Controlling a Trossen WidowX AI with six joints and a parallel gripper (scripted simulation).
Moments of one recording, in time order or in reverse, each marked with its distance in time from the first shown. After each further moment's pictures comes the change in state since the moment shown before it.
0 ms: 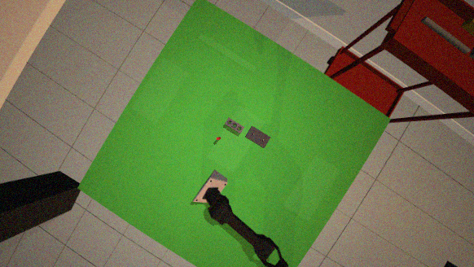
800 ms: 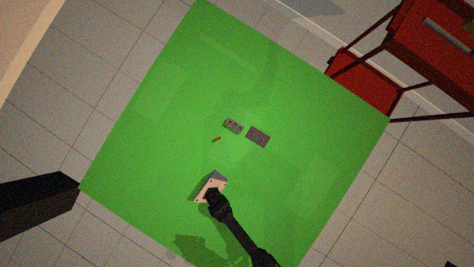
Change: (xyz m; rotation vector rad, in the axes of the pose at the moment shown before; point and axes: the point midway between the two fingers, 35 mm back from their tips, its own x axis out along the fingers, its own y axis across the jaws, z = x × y) arm 0.088 0.074 -0.135 1.227 0.472 0.296
